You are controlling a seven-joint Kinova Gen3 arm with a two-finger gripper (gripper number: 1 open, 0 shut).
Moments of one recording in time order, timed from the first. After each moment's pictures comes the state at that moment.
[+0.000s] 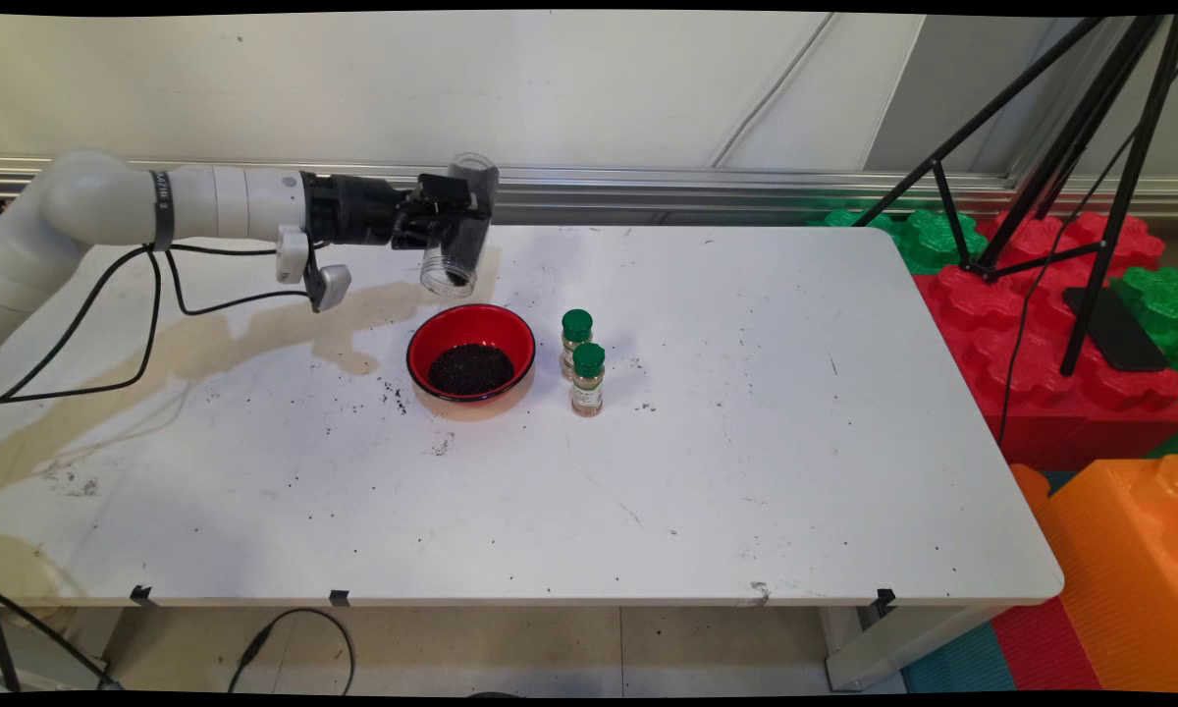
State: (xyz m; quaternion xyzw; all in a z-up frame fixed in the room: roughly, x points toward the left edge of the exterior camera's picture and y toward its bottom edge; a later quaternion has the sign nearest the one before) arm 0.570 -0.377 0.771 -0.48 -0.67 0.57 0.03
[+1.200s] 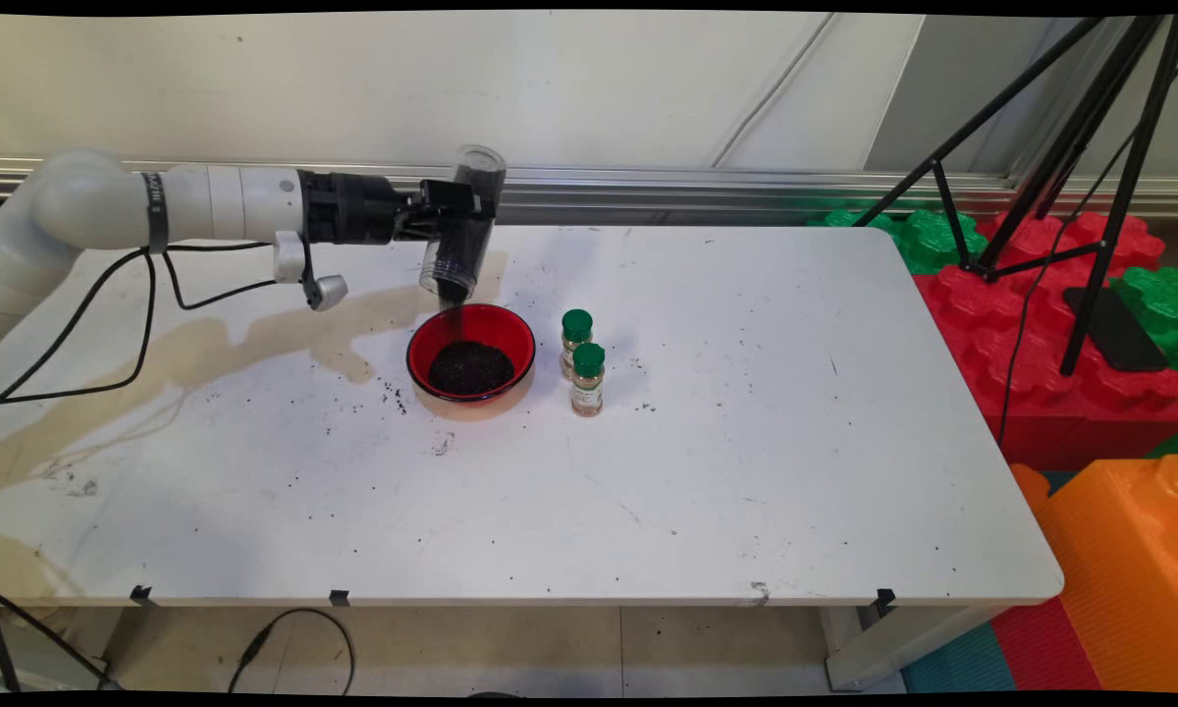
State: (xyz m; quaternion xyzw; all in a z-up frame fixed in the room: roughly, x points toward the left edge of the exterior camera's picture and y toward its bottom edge) arm 0.561 -0.367 0.780 -0.53 -0.62 0.58 -0.01
